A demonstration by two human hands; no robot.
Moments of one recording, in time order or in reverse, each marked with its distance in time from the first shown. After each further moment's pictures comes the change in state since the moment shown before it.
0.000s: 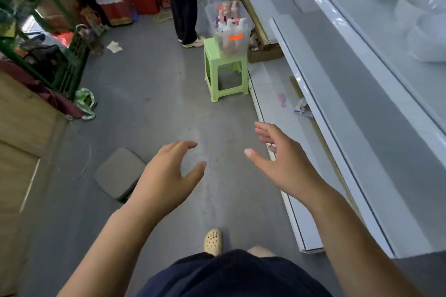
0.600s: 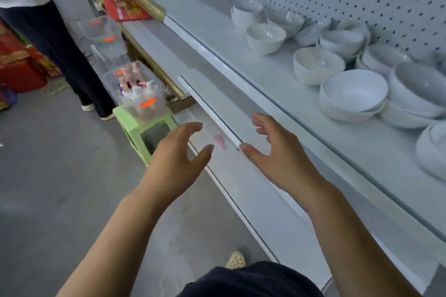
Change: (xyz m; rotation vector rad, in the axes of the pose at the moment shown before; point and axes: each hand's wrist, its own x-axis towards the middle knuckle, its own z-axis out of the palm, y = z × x) left_hand 0.330 0.156 0.020 -0.172 -0.079 0.505; right_hand 0.185 0.019 -0.159 -0.062 0.451 0.153
